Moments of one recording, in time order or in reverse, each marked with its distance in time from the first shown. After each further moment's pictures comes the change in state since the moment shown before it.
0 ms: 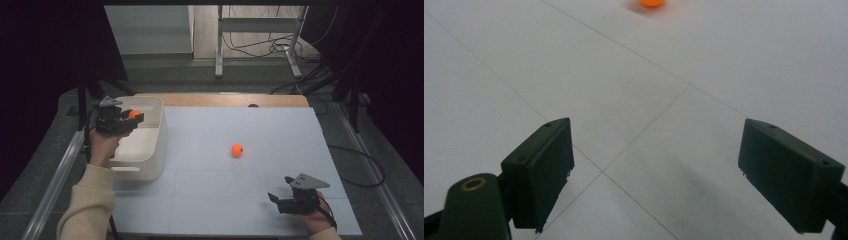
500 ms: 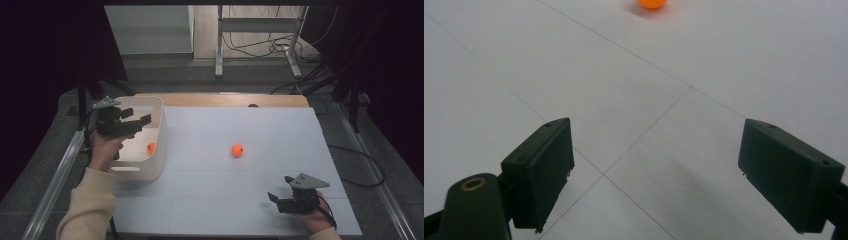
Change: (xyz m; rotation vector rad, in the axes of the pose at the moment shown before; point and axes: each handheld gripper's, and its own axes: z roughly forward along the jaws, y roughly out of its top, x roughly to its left) left arm -0.015 -0.001 -0.014 -0.104 -0.197 -0.036; right arm 0.000 0.001 0.000 -0.006 0.001 0.000
